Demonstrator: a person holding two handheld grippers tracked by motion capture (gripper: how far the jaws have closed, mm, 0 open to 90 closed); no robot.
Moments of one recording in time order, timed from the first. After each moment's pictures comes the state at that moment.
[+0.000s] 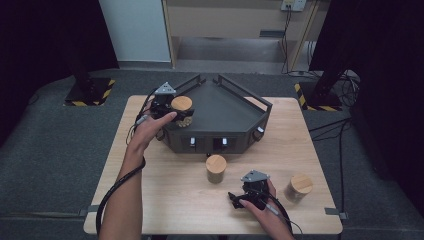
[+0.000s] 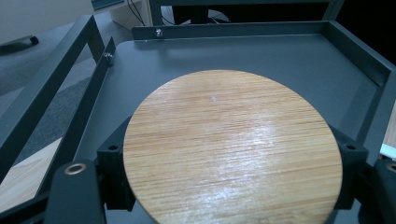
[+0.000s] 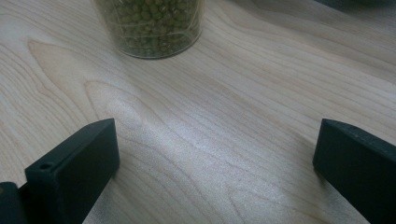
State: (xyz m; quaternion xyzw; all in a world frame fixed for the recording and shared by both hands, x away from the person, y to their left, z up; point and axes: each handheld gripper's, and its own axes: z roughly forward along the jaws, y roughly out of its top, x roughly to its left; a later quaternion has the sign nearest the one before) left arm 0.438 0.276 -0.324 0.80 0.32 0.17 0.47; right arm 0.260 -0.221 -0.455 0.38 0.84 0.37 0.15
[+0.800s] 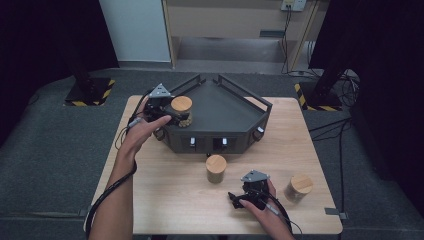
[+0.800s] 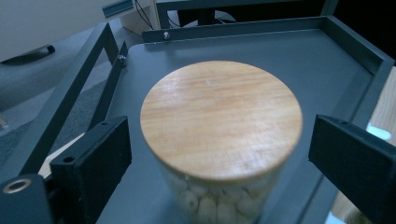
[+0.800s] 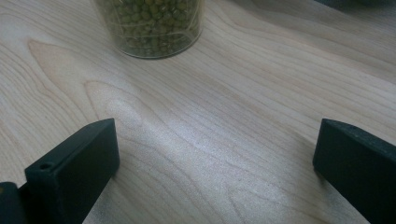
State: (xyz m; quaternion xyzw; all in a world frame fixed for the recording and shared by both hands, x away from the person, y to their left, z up) left arm 0.408 0.288 -0.314 0.80 0.31 0.20 0.46; right arm 0.260 -0.221 -0.455 0.38 0.84 0.37 0.15
